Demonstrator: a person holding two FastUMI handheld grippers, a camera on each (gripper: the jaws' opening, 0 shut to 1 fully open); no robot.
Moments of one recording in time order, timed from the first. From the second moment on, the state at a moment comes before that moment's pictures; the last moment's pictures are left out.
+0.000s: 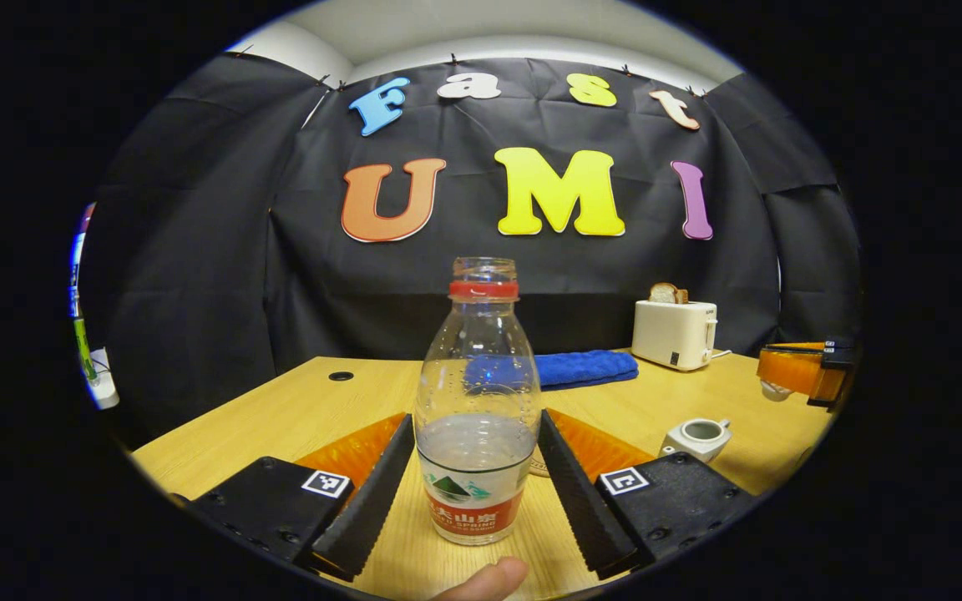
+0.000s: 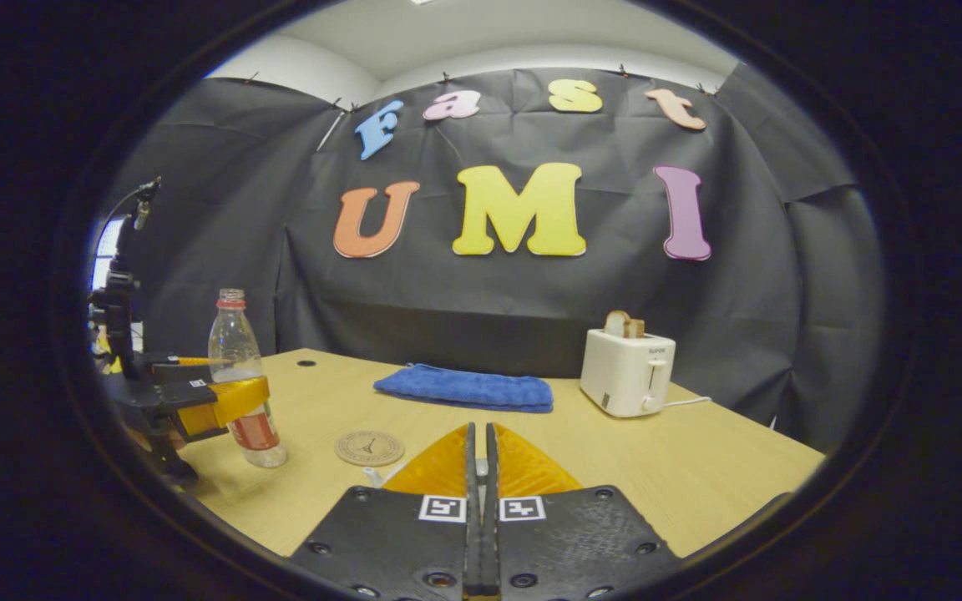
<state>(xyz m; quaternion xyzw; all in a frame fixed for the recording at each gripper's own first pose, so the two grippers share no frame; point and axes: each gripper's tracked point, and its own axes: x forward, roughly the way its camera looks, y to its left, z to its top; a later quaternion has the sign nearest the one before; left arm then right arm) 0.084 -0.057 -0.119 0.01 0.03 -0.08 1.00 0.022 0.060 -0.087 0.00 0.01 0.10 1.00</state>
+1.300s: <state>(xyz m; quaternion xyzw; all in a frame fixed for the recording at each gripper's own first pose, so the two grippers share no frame) 0.058 -0.072 -0.113 0.38 0.10 -0.03 0.92 0.000 0.005 -0.111 0.02 0.02 0.07 1.00</state>
